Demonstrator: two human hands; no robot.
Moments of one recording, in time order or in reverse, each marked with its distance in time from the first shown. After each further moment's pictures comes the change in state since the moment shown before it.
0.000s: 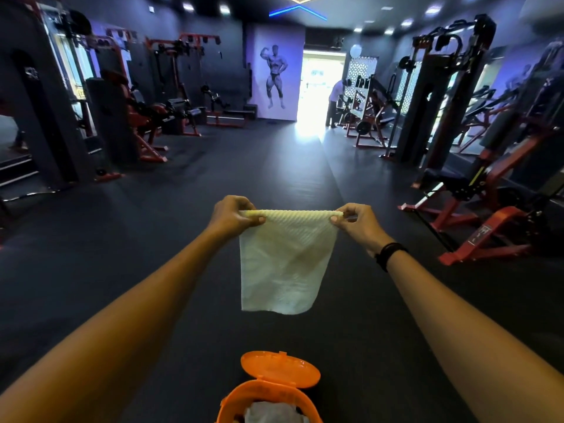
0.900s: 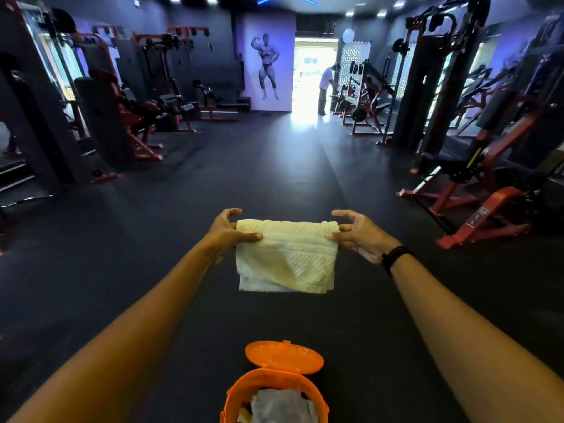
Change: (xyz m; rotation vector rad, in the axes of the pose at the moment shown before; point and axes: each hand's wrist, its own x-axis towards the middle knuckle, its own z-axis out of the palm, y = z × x) left_hand -0.040 -0.007 0.022 -0.476 -0.205 -0.354; right_hand -0.037 0.025 -0.020 0.421 -0.298 0.321
